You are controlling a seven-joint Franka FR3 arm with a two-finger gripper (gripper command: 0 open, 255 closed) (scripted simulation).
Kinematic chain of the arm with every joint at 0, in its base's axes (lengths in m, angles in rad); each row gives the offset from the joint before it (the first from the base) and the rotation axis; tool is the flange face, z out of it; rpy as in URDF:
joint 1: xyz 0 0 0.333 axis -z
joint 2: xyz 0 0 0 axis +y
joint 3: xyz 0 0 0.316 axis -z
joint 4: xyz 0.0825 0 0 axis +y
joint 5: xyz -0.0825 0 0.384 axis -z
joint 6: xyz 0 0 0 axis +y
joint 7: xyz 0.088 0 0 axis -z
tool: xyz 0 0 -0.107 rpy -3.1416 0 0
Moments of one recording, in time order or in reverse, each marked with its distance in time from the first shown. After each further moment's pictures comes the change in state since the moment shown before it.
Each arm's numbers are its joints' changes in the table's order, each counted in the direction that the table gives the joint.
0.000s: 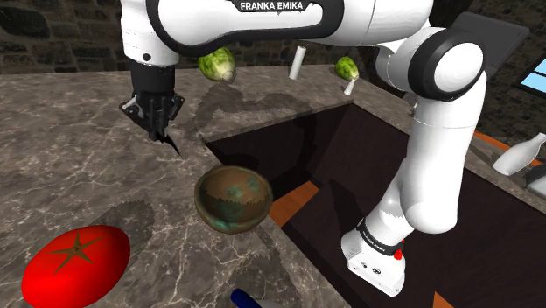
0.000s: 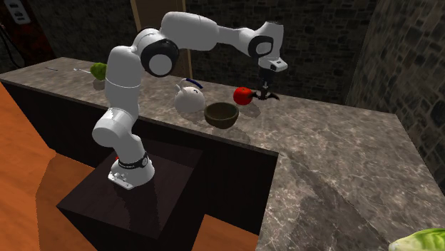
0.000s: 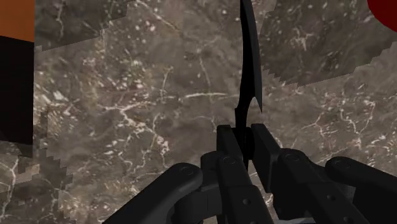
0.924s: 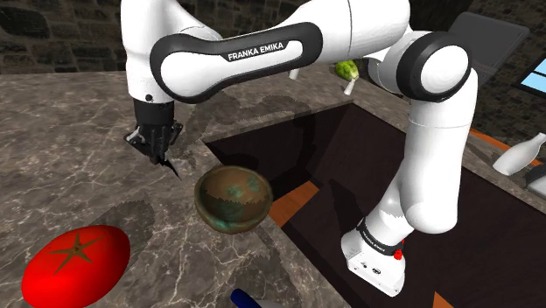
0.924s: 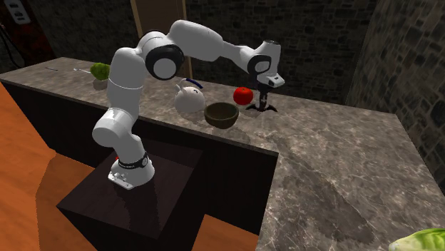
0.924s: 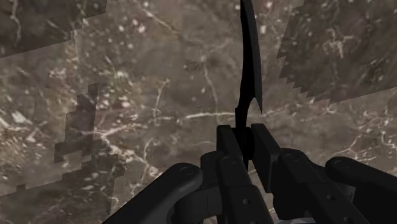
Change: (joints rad) arm -0.003 0.049 0.012 0.120 0.024 -0.164 0.013
